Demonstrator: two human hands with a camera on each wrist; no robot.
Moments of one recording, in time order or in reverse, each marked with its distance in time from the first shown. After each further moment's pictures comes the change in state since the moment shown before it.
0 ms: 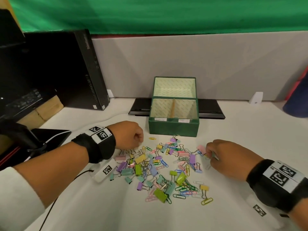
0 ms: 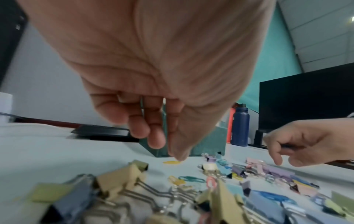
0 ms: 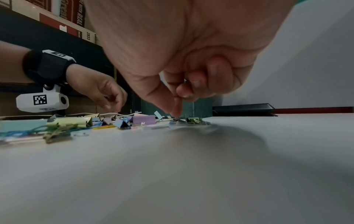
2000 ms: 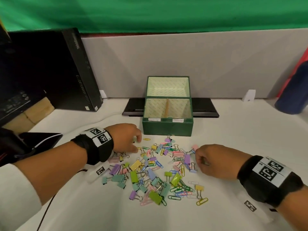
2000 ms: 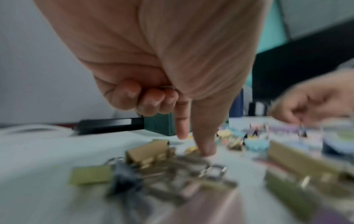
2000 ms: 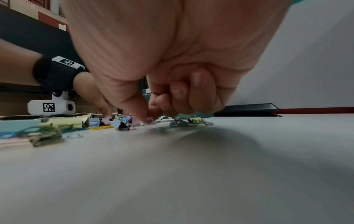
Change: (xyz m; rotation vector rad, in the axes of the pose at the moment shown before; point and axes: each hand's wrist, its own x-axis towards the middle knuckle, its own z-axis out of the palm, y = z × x) left_hand 0.022 -0.001 0.012 0.114 -0.039 0.038; right_hand 0.002 -0.007 -0.001 0.028 -0.154 -0.091
